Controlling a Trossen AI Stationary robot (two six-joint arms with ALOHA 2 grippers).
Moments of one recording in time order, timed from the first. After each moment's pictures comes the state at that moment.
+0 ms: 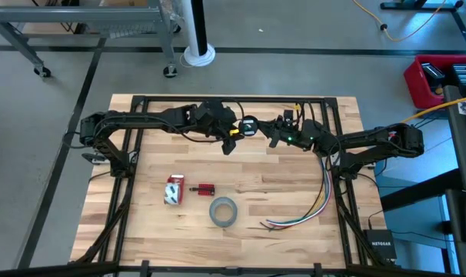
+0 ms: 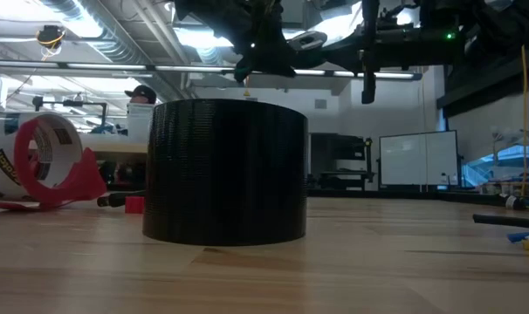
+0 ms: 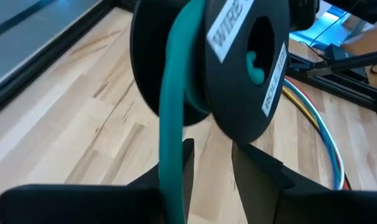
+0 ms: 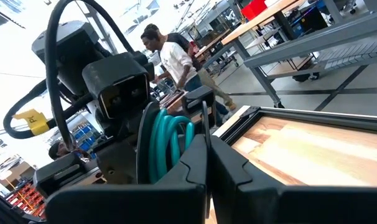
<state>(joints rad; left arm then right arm) 0.21 1.63 1.31 -0.25 0.07 -0.23 -0.22 1.27 0.47 0.93 0.12 0.68</state>
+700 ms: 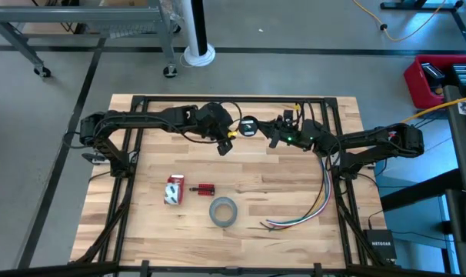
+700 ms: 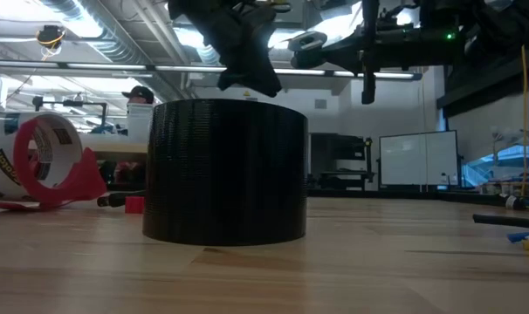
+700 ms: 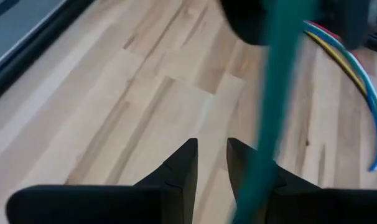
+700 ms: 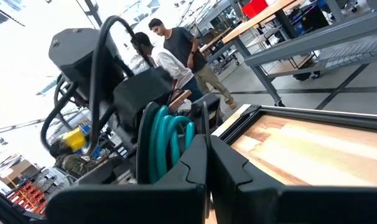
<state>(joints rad) 0.22 1.63 1.31 -0.43 -0.01 -0.22 -0.22 1.27 0.47 0.92 0.11 0.68</state>
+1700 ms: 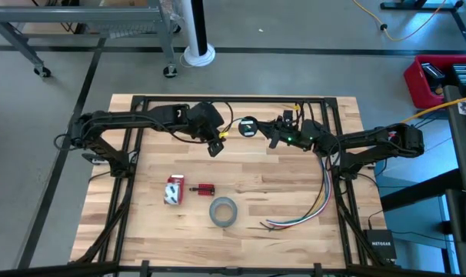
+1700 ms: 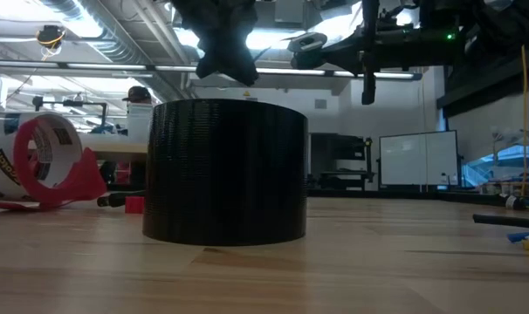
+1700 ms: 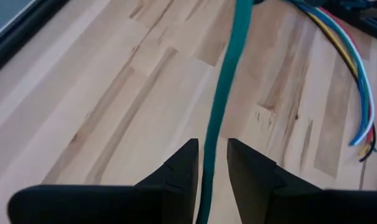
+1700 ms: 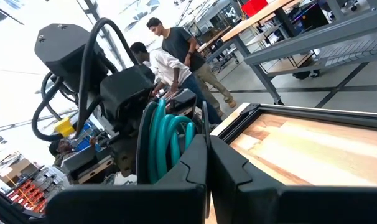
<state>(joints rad) 0.21 1.53 1.31 -0.61 -0.01 -0.29 -0.22 1.27 0.47 0.92 0.11 0.68</state>
